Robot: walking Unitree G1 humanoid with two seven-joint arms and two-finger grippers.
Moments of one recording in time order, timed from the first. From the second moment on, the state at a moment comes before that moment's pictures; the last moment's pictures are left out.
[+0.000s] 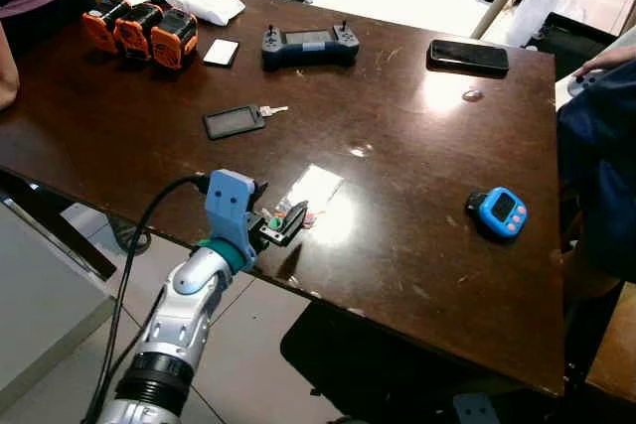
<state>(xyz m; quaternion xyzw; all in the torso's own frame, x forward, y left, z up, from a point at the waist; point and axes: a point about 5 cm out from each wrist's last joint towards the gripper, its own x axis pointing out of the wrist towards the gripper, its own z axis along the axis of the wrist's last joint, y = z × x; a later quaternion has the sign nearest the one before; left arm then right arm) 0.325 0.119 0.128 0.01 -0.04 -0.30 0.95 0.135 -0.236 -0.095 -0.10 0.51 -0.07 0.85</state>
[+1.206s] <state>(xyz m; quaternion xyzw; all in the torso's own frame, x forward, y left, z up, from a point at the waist) 0.331 0.117 0.110 0.25 0.01 -0.29 0.92 0.131 -0.236 -0.096 -0.11 0.52 -0.07 0.85</state>
